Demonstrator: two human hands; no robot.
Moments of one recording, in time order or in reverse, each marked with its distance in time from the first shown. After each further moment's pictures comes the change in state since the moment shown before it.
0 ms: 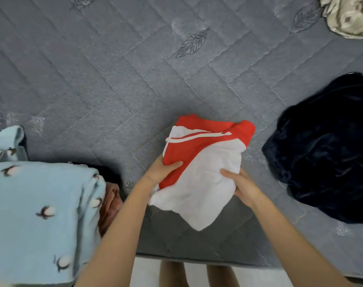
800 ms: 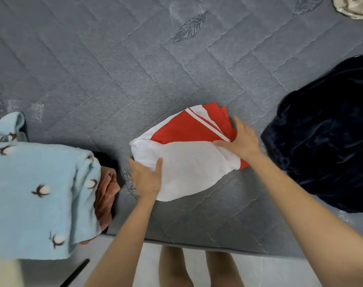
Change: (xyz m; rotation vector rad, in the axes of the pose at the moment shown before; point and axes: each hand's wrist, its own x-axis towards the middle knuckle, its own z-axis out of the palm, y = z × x) left_hand -0.032 -0.063 0.025 0.336 0.818 -0.041; right_hand 0.033 -0.058 -0.006 -1.169 0.310 -0.410
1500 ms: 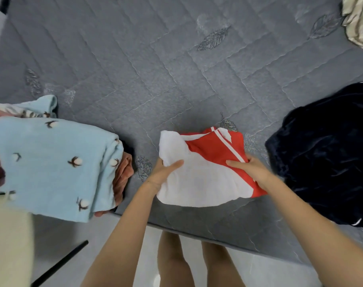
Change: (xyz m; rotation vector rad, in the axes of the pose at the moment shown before) left_hand -0.022 0.003 -0.037 -0.587 -0.582 -0.166; right_hand -0.076 0.006 -0.017 0.675 -0.359 0.250
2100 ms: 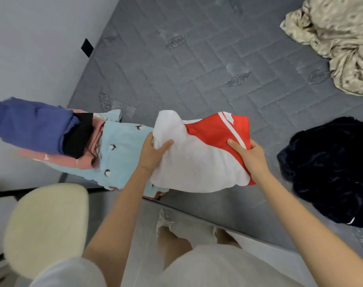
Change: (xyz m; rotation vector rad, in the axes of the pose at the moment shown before) left_hand -0.173 0.121 -0.152 0.232 0.296 0.499; right_hand -0.204 -0.129 0.141 0.131 0.239 -0.368
